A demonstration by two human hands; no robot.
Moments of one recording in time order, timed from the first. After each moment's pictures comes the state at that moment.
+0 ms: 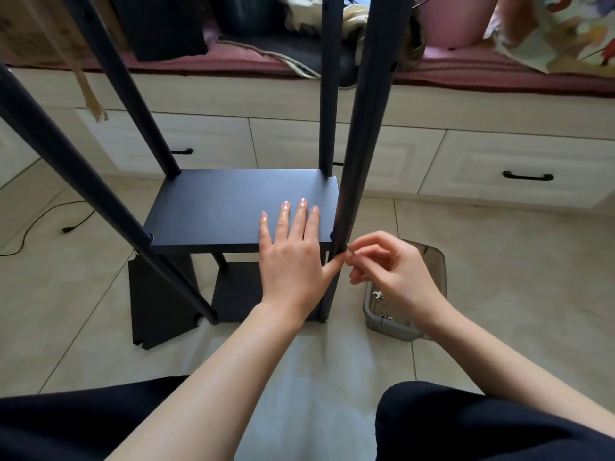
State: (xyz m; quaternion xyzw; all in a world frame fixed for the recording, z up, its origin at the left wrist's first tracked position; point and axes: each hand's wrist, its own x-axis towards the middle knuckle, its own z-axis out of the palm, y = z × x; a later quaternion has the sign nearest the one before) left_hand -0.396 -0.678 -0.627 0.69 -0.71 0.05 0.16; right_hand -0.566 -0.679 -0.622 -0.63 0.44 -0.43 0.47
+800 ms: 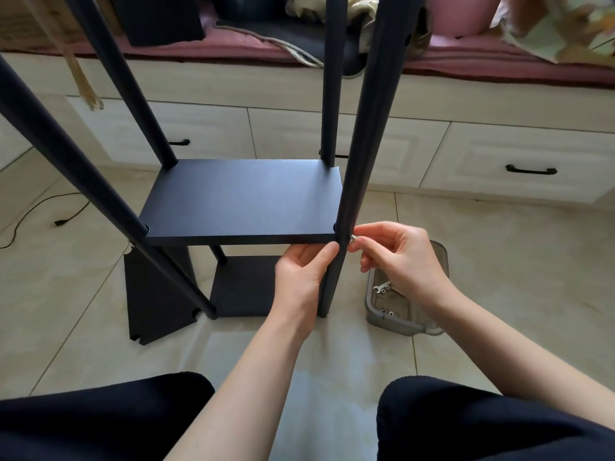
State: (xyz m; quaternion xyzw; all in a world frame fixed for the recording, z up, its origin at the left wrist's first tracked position) left_hand -0.410 -0.662 -0.645 0.45 -0.27 -0.59 0.62; right_hand -0.559 -0.690 -0.615 -0.59 0.48 -0.44 0.48
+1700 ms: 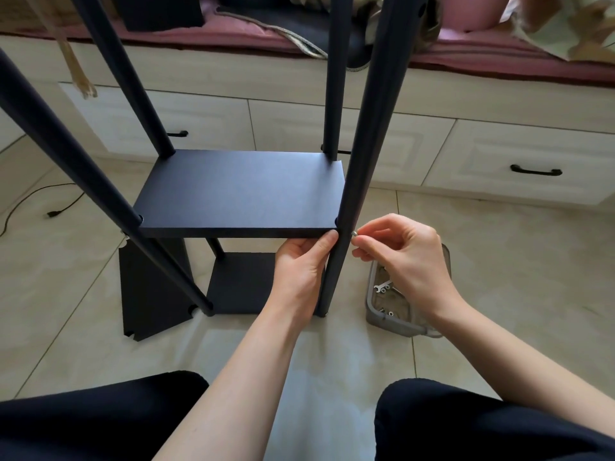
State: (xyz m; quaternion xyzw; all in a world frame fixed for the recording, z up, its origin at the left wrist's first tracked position) left_hand -0.407 -0.679 -0.649 0.39 -0.25 -0.62 0.64; right_hand -0.557 -0.689 -0.614 -0.63 0.48 -0.45 0.40
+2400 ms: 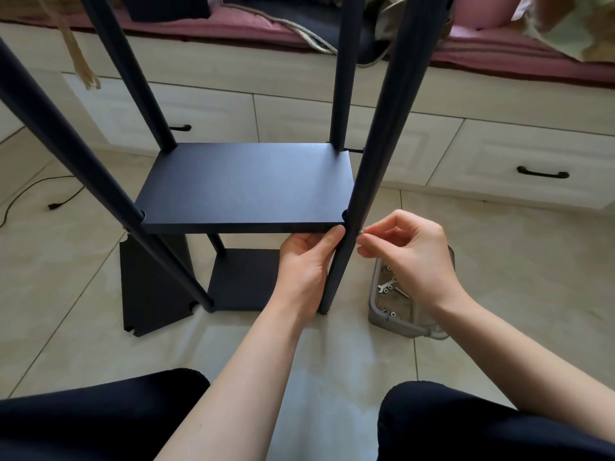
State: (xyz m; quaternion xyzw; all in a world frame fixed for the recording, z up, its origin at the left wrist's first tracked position) left_hand -0.405 -0.683 -0.647 0.36 -0.28 -0.62 0.64; right_hand -0.551 -0.694 -0.611 -0.61 0.52 -0.45 0.40
